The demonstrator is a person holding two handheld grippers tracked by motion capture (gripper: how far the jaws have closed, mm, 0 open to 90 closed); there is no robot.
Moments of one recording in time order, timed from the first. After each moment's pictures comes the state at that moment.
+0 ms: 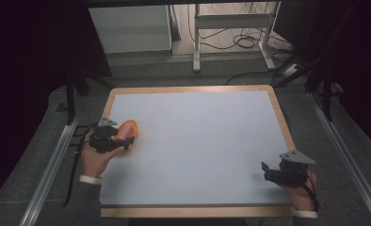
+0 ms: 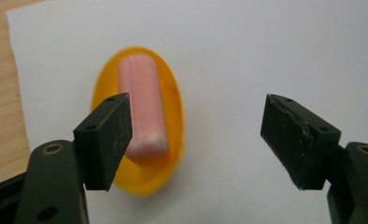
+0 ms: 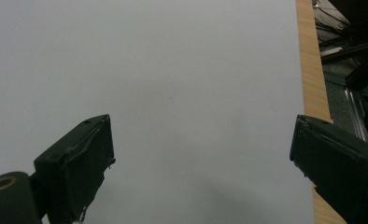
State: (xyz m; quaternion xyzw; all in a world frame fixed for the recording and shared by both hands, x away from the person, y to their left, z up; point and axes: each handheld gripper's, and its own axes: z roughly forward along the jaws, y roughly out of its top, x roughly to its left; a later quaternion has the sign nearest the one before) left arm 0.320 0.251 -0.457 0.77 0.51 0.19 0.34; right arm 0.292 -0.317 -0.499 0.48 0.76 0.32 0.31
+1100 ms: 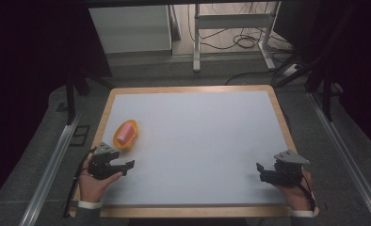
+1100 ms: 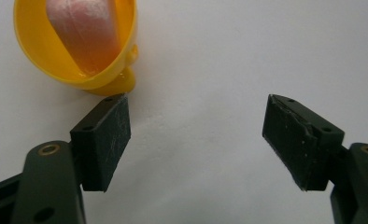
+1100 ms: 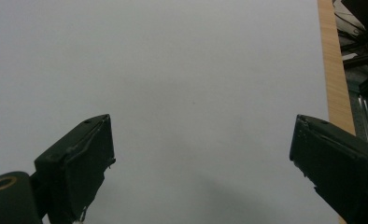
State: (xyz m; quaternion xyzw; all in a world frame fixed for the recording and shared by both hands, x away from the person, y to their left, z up) left arm 0.274 0.257 -0.505 0.76 0.51 0.15 0.37; right arm 0.291 -0.304 -0.500 0.45 0.77 0.33 0.31
